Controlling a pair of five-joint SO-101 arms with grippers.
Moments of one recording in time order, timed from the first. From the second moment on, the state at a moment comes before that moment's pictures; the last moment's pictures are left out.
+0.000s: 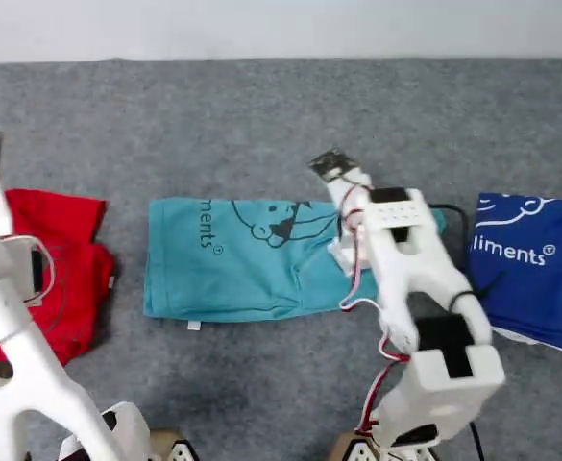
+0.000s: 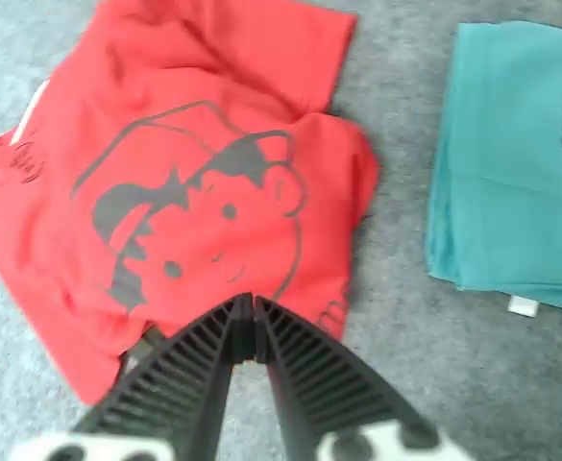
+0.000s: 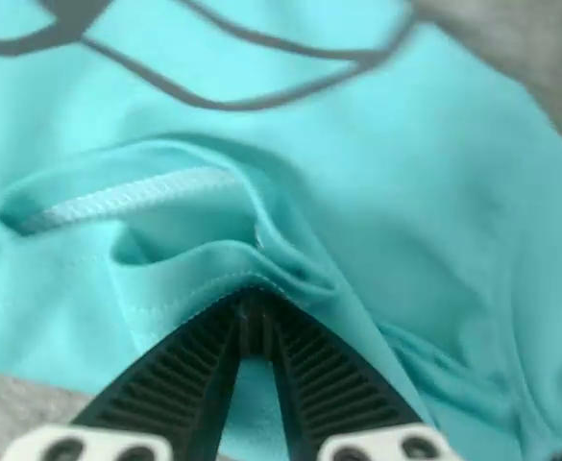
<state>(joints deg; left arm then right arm) -36.4 -31.2 11.8 99.3 -14.6 -10.8 10.5 19.0 59.8 25.4</state>
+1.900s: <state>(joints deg) -16.5 -13.6 20.3 89.4 -11.9 6.2 1.4 -13.9 100.1 31.5</state>
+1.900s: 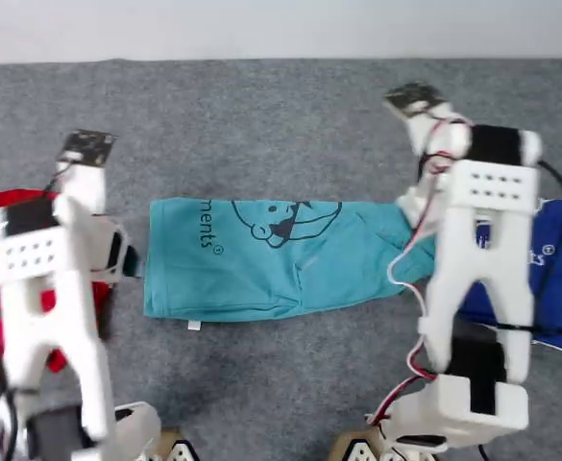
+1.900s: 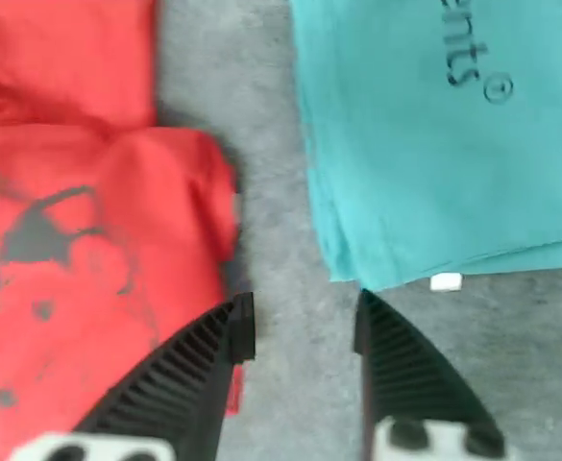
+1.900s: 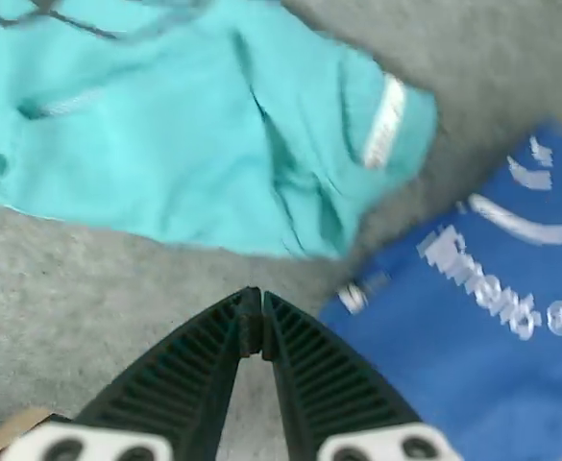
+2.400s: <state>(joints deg) -12.9 27.6 -10.9 93.0 -10.4 18.6 0.9 -13.9 100.4 31.6</state>
